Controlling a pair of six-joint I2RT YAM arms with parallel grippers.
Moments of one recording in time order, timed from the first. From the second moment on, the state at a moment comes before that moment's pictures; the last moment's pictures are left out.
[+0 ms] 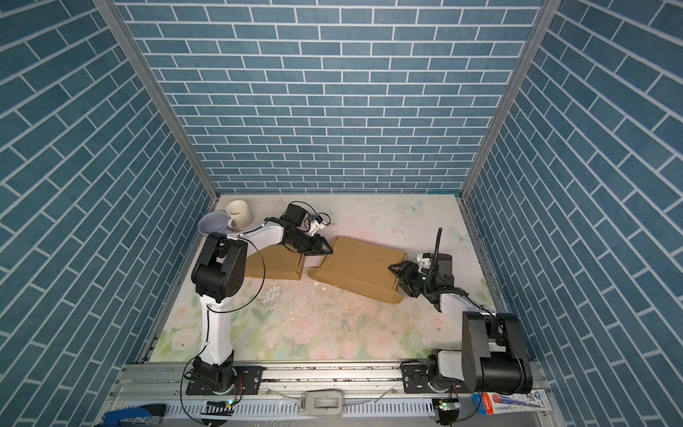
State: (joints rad) left arm -0.37 2.11 1.49 -0.52 0.69 -0.22; right arm 0.03 1.30 0.43 0.15 -0.77 0.97
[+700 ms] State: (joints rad) left arm -0.82 1.62 1.10 -0.23 0.20 0.58; right arm -0.01 1.41 0.62 -0.05 -0.97 1.22
